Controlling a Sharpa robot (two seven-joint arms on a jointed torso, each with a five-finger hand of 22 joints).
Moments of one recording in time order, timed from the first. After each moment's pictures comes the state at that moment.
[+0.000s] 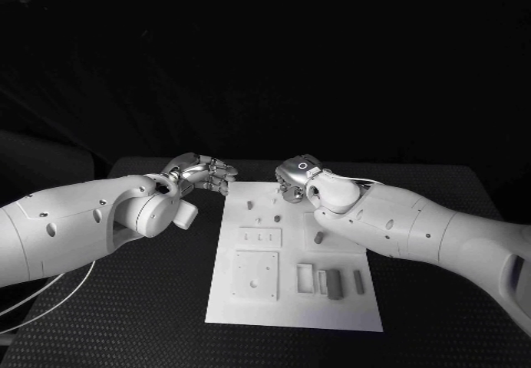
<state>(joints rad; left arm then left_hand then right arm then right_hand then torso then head) 1.40 -0.79 -0.19 1.38 -0.21 -0.29 0.13 1.07 -0.08 0.48 -0.28 0.05 0.82 0.17 0.44 0.39 1.12 0.11 0.26 0.23 1.12 0.03 0.45 0.80 0.04 1.08 -0.06 0.21 0.99 1.27 -0.34 -0.12 0.94 -1.94 -0.36 -0.21 1.11 -0.06 0.54 -0.29 0.30 0.94 0.13 0.36 0.51 1.20 0.07 0.19 0.45 1.15 -0.04 1.12 0.84 0.22 1.04 0.02 0.90 1.31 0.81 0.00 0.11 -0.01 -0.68</state>
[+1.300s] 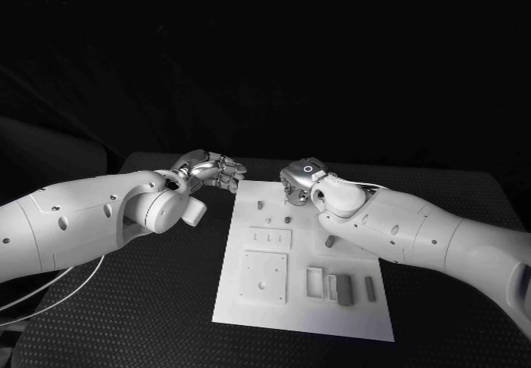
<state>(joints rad) 1.42 -0.79 -0.19 1.39 -0.21 -0.29 0.13 1.07 -0.08 0.48 -0.28 0.05 0.82 0.17 0.44 0.39 1.12 0.11 0.26 0.23 1.12 0.03 0.45 0.81 0.04 1.08 -0.06 0.21 0.99 1.27 -0.33 -0.11 0.93 -1.93 -0.37 -0.21 1.11 -0.06 0.54 -0.29 0.30 0.94 0.13 0.35 0.52 1.20 0.07 0.18 0.45 1.16 -0.03 1.12 0.83 0.22 1.05 0.02 0.90 1.31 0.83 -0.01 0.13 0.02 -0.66</state>
